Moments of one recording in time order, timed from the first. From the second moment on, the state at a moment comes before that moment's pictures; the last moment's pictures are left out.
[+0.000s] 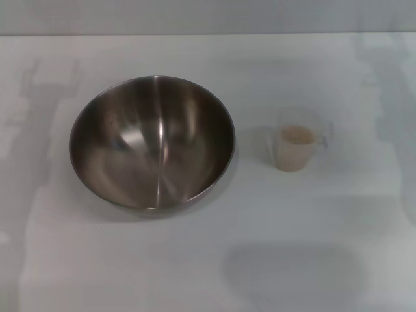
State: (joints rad) left arm -0.42 -2.07 -1.56 -0.41 2.87 1.31 -0.11; right arm 0.74 2.06 0.92 0.12 -2.05 -1.41 -0.03
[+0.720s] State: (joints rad) left arm -0.34 -2.05 -1.78 -1.50 2.86 -0.60 -0.06; right arm 0.74 2.07 0.92 0.11 -2.05 -1.41 -0.03
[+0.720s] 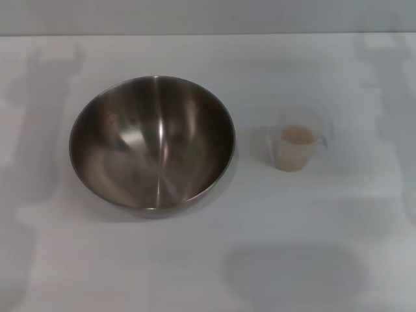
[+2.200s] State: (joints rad) left arm -0.49 -2.06 -1.92 -1.41 2.59 -1.45 0.36; right arm 0.75 2.05 0.92 0.10 -2.05 -1.40 -0.03
